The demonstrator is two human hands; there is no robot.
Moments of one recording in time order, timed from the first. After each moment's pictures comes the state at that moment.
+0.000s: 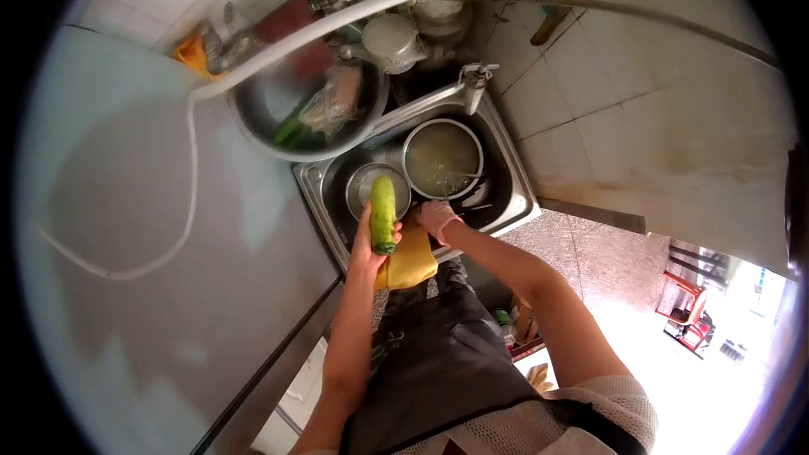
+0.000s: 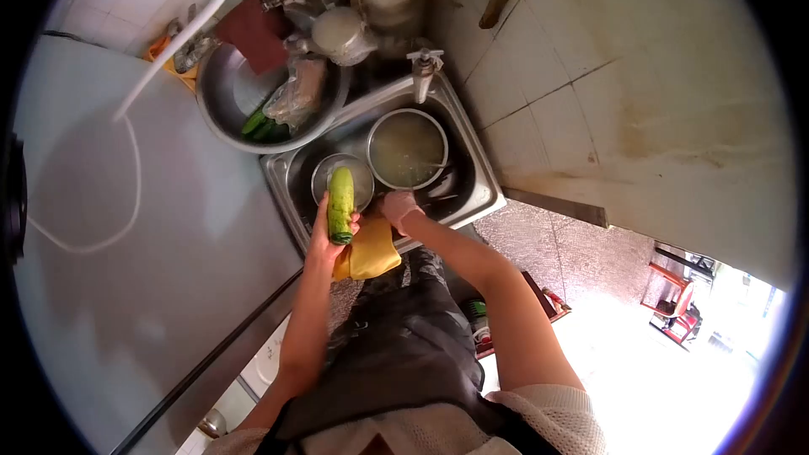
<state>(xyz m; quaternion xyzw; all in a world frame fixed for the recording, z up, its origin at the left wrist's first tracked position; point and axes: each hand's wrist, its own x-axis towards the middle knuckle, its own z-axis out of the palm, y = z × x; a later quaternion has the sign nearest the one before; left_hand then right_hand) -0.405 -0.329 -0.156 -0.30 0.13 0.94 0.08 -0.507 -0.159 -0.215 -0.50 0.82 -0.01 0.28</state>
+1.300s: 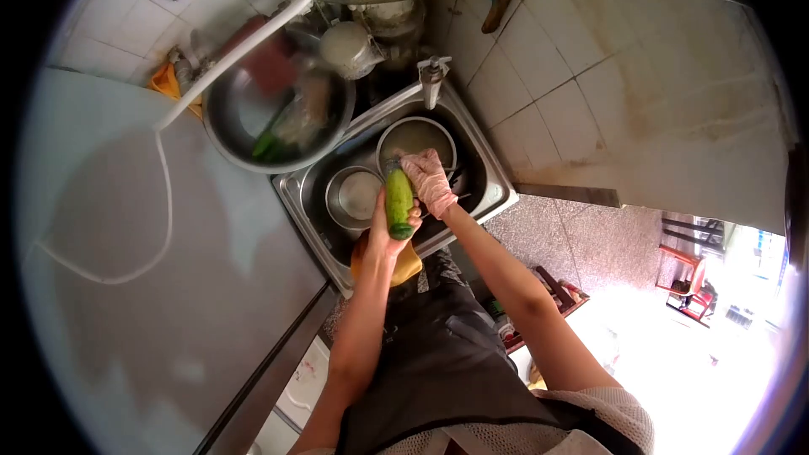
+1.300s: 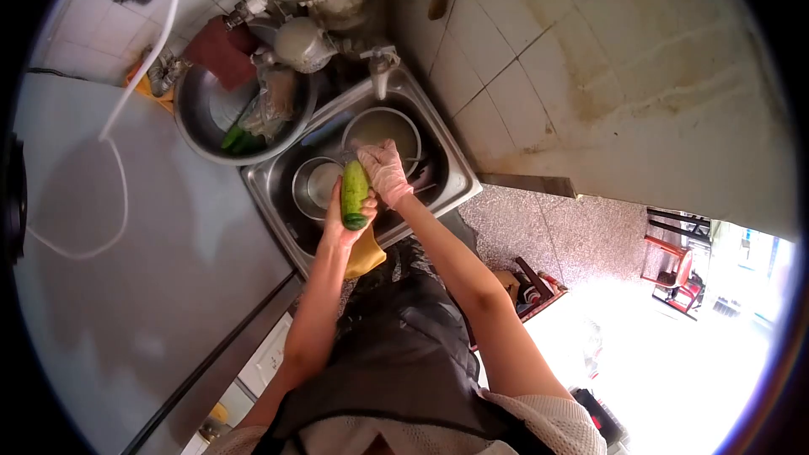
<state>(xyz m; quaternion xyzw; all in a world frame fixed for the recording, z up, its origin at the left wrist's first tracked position) -0.459 -0.265 -0.151 -0.04 -0.05 0.97 0.21 -0.556 -0.162 -0.140 -0.02 0.62 -0.76 0.17</state>
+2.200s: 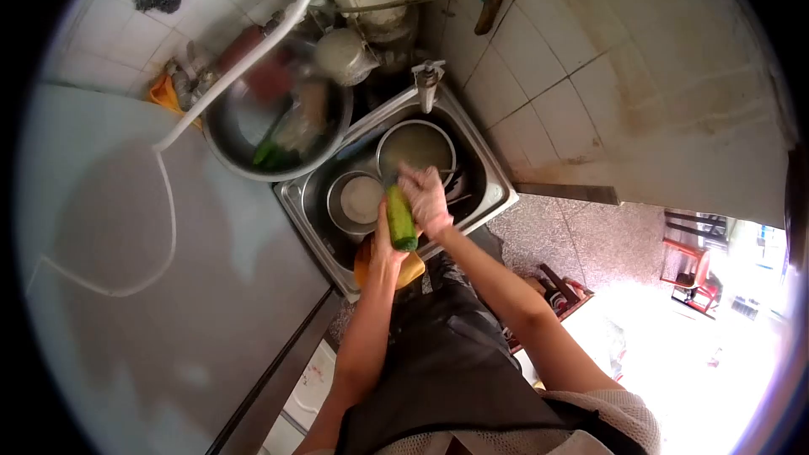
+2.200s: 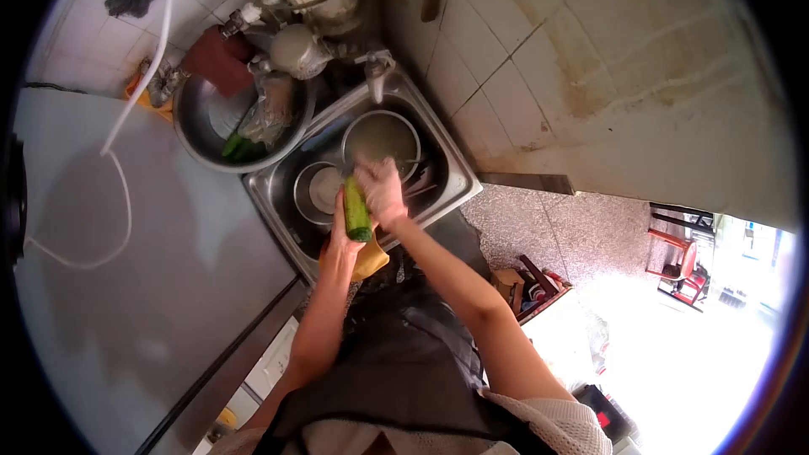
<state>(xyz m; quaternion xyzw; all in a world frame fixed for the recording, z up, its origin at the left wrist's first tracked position) -0.455 -0.246 -0.119 -0.42 0.14 0.89 0.08 -0.519 -0.171 -0.126 0.06 0.64 -0.75 0.15</state>
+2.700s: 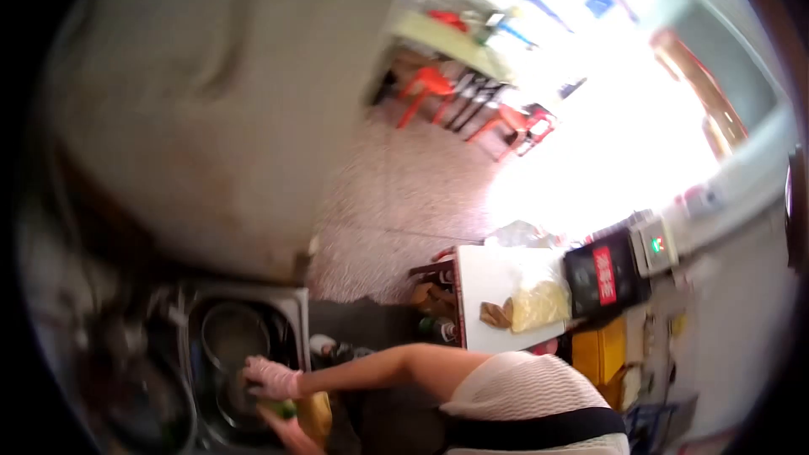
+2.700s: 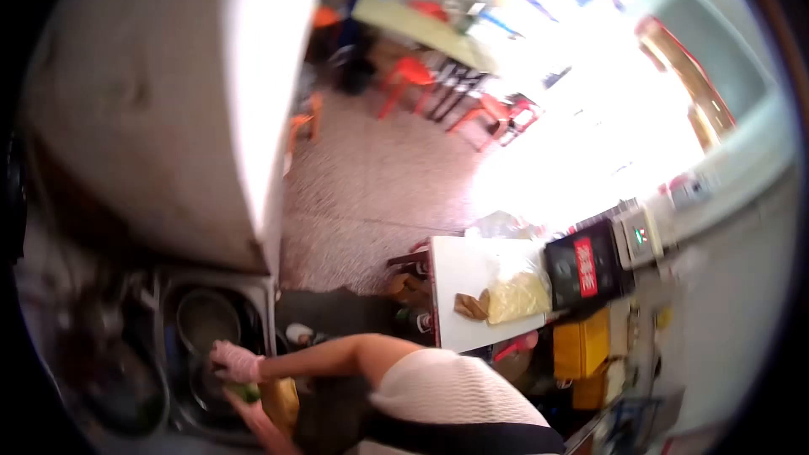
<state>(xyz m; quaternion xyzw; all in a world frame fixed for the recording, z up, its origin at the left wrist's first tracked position) -0.388 -0.350 -0.330 -0.34 0.25 0.89 0.16 -0.484 -0.156 -0.107 -0.10 0.87 -0.49 0.05</state>
